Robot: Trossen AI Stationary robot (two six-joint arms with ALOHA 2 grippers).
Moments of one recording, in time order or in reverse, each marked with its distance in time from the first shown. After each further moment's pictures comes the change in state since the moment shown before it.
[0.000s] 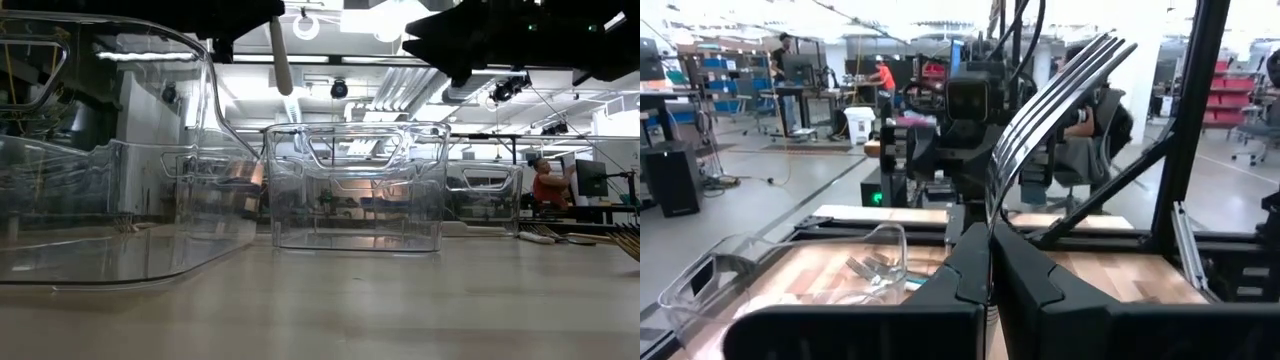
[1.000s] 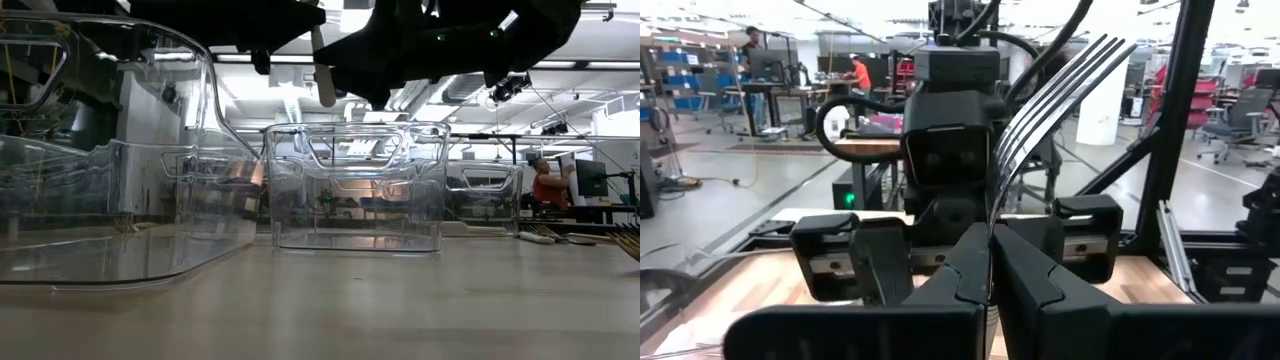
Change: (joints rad) left arm 0.025 0.259 0.110 0.142 0.095 -0.019; right arm 0.001 0.471 0.406 -0.213 -0.201 0.112
